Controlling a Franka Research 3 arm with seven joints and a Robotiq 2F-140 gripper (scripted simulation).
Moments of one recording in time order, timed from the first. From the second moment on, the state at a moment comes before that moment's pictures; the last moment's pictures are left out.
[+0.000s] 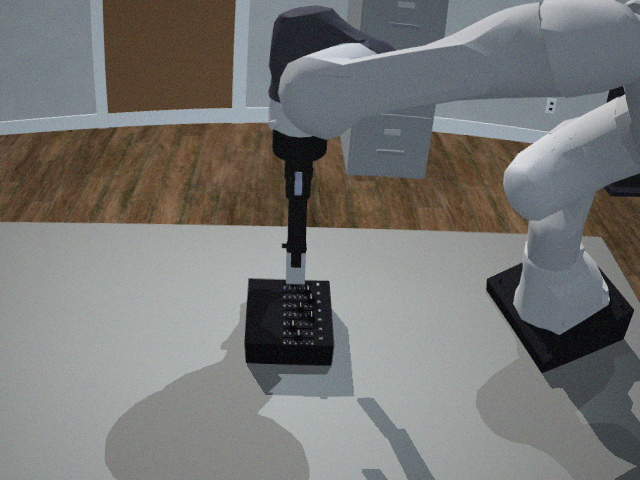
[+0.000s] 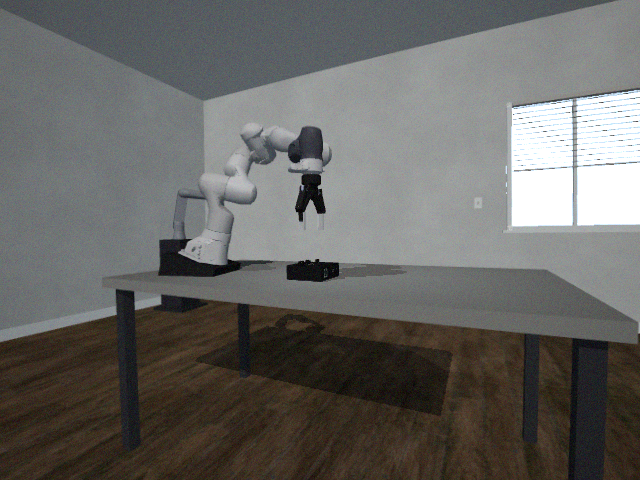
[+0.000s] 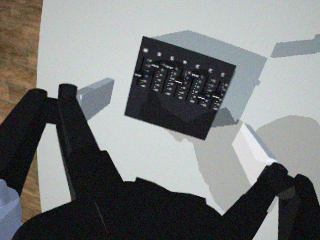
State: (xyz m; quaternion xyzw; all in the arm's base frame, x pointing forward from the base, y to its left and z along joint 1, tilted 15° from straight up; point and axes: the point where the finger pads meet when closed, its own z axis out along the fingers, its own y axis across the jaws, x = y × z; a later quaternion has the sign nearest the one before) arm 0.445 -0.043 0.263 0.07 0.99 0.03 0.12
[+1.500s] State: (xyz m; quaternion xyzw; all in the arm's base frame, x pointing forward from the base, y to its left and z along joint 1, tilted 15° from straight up) arm 0.383 -0.042 0.214 -0.22 0.97 -0.01 0.07
